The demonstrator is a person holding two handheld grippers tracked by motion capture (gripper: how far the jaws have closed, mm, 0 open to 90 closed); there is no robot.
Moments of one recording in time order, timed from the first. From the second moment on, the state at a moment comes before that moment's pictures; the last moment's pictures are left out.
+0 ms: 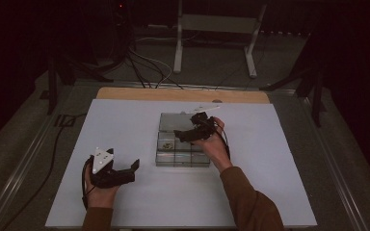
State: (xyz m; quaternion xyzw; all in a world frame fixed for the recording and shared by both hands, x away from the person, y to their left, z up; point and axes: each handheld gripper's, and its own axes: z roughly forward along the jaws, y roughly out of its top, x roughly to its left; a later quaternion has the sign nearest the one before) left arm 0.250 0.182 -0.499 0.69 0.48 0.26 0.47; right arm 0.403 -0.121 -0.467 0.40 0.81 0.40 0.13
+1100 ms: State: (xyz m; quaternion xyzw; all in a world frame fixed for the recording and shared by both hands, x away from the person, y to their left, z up) left arm 0.275 0.146 -0.501 0.70 0.47 0.24 0.48; right arm 0.429 -0.164 -0.476 0.46 0.78 0.41 0.14
